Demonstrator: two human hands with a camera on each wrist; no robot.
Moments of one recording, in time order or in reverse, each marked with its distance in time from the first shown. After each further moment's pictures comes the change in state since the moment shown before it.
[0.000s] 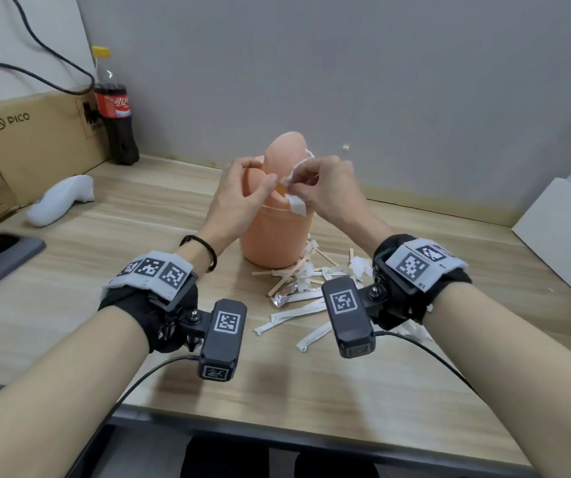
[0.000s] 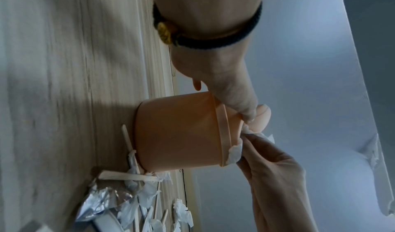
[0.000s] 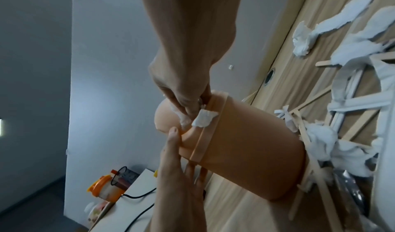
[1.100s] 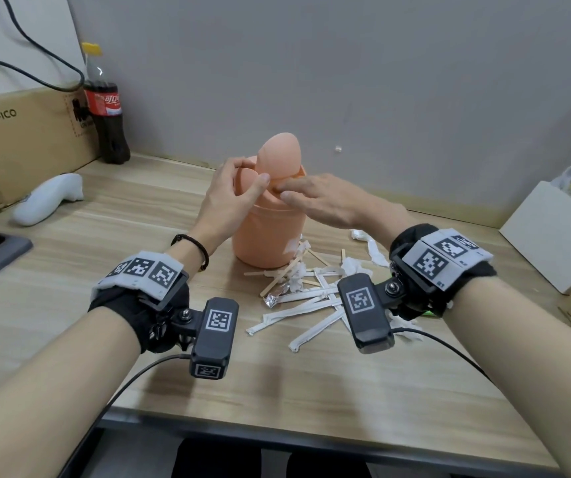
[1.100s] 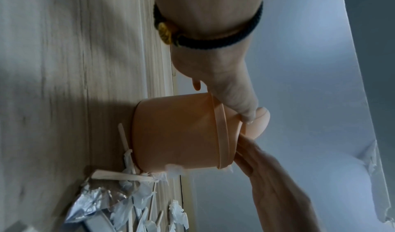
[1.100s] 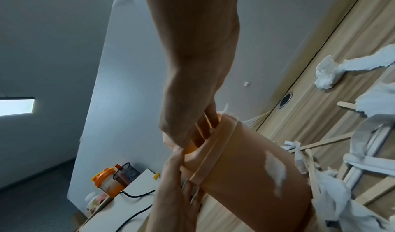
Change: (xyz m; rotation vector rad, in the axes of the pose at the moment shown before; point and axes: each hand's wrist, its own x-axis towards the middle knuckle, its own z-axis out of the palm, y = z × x) left_hand 0.005 -0.004 0.000 -0.052 -0.008 -0.025; right_hand -0.001 -0.007 -0.029 -0.407 -0.594 -0.159
